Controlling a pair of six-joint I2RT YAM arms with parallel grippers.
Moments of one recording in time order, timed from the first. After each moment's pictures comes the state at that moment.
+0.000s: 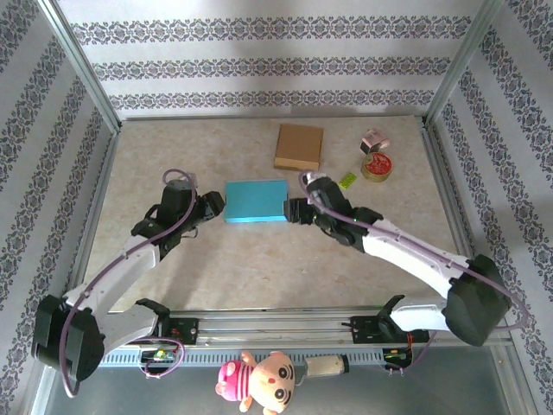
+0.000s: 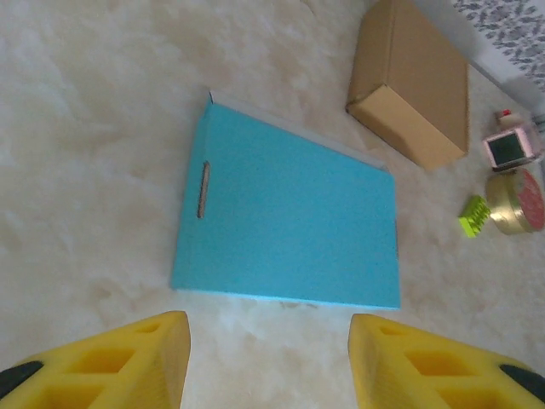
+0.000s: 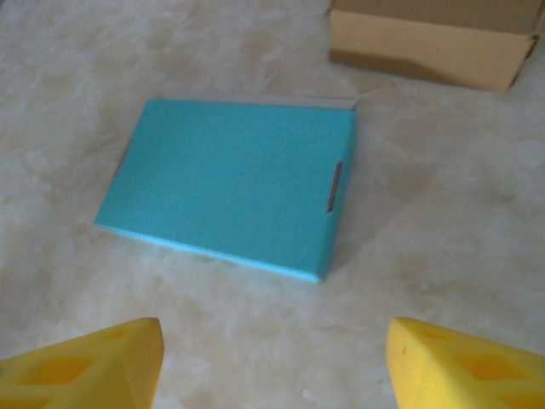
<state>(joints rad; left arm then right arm) -0.33 1.11 0.72 -0.27 0.02 -0.72 0.68 1.31 0.91 -0.32 0.09 0.48</state>
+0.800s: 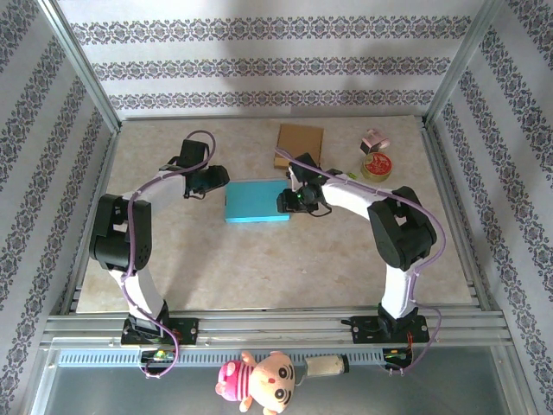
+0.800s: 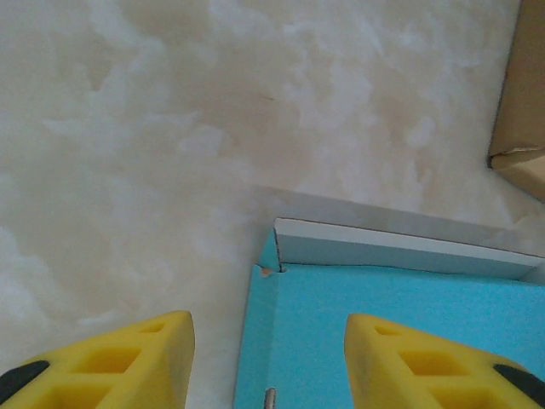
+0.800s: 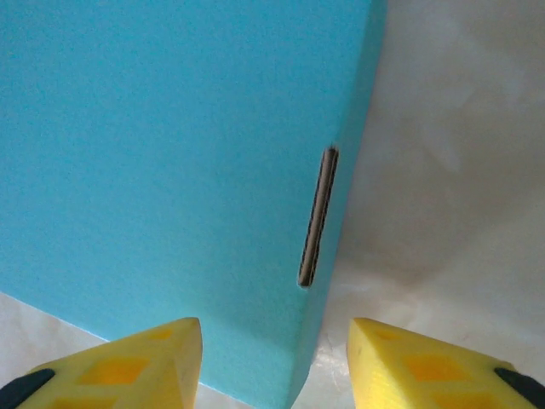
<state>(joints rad) -0.16 1.80 1.19 -0.32 0.19 -0.54 0.53 1.90 1.24 -0.48 -0.24 0.44</state>
